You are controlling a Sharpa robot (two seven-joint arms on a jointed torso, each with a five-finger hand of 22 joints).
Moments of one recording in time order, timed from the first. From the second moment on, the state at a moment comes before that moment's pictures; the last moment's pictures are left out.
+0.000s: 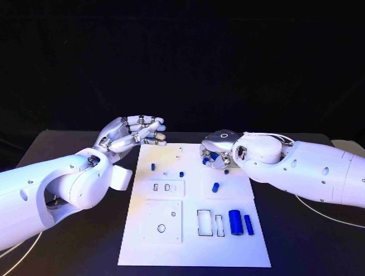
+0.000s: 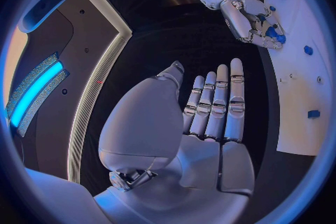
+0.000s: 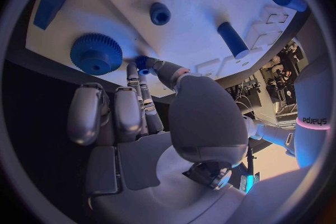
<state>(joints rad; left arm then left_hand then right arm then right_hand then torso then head) 1.23 -0.94 0.00 1.70 -0.14 -0.30 0.44 1.45 -0.10 0.24 0.27 0.04 0.78 0.20 0.31 0.23 0.99 0.17 0.12 0.07 0.95 0.13 0.37 0.31 0.18 1.00 0.22 0.34 0.12 1.34 -0.64 -0.15 1.32 -1.78 -0.15 -0.05 1.19 -0.18 0.60 -0.05 0.21 0.97 0.14 0.26 0.33 1.18 0.08 0.08 0.11 1.47 -0.01 1.27 1.06 0.09 1.44 0.09 1.29 1.11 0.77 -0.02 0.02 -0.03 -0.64</state>
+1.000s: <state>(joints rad) 1.23 -0.94 0.00 1.69 -0.14 -0.29 0.43 1.45 -0.10 0.24 0.27 0.04 0.78 0.20 0.31 0.23 0.99 0.17 0.12 0.07 0.95 0.13 0.37 0.31 0.18 1.00 0.22 0.34 0.12 1.33 -0.61 -0.15 1.32 -1.77 -0.28 -0.06 1.24 -0.14 0.62 -0.05 0.15 1.02 0.12 0.31 0.36 1.24 0.06 0.09 0.14 1.46 -0.02 1.30 1.06 0.09 1.44 0.08 1.31 1.13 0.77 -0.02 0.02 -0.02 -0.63</state>
